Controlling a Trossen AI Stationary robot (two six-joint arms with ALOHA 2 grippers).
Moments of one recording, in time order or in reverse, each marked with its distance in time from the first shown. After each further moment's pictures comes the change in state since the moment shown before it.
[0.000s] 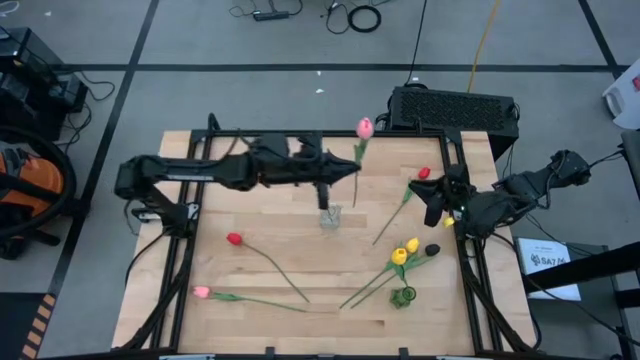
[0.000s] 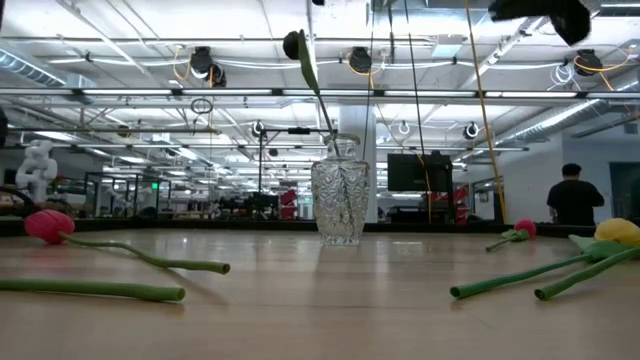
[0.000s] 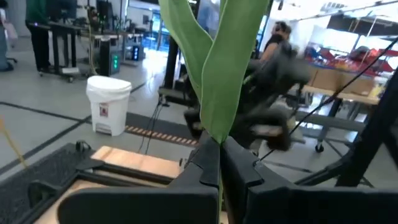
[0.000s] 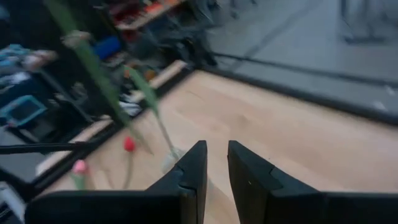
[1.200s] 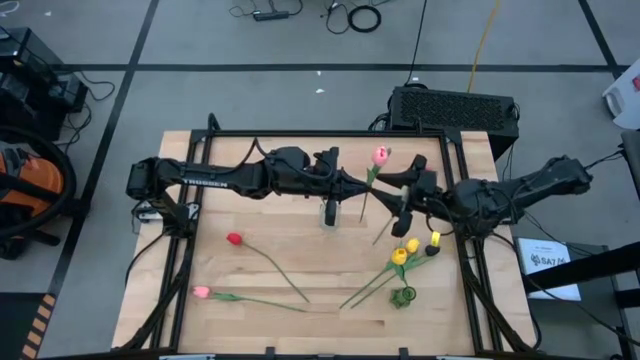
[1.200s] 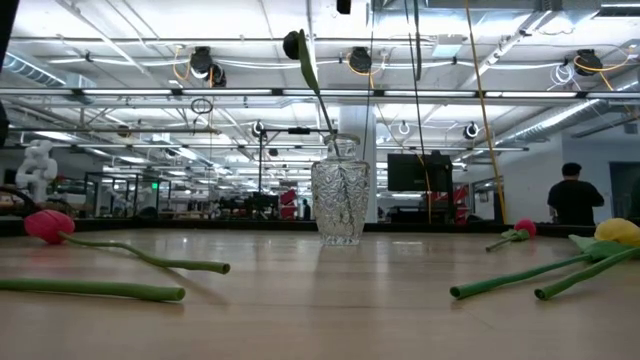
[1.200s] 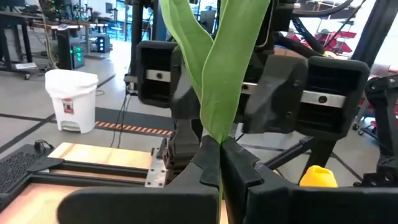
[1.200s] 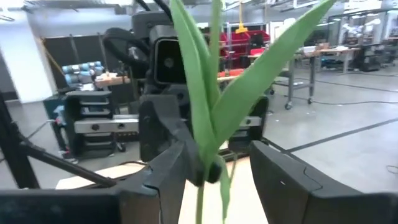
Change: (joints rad) left arm -0.028 0.091 0.002 0.064 0.114 0.031; right arm -0.155 0.276 0.000 0.837 -0.263 -0.744
